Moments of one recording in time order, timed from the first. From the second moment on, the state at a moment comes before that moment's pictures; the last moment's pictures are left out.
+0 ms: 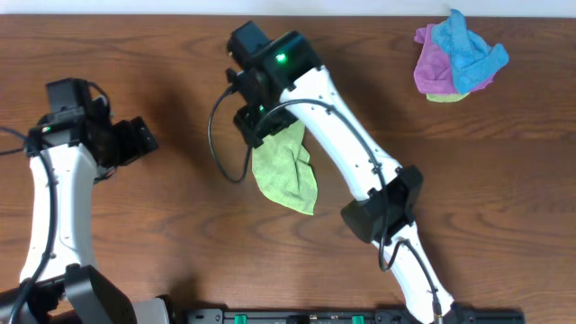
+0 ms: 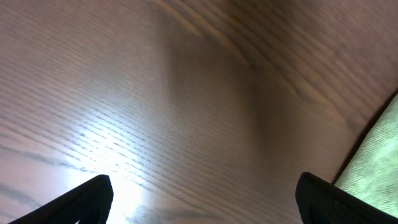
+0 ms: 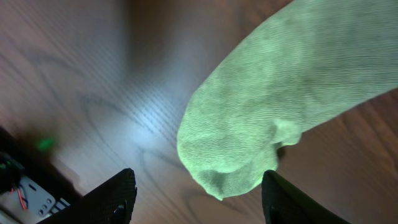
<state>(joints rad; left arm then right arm) 0.30 1.51 1.21 -0.94 0.15 -0.25 0.70 2.43 2.69 -1.69 -0.17 0.03</state>
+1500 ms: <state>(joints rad) 0.32 1.50 1.21 -0.95 0.25 -0.25 0.77 2.67 2.47 -1.56 -0.12 0.10</state>
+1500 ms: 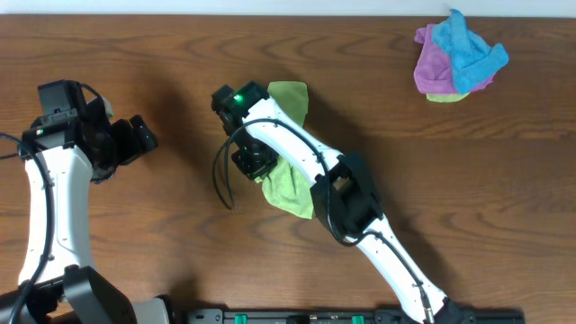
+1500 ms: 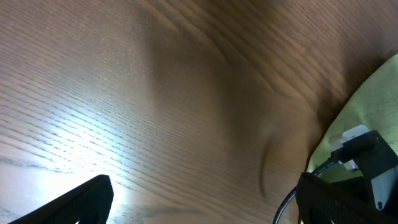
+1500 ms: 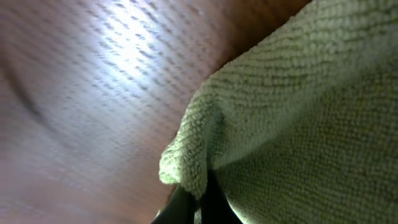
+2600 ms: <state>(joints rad) 0.32 1.50 1.21 -0.93 0.34 -0.25 0.53 2.29 2.74 -1.63 0.14 0.32</state>
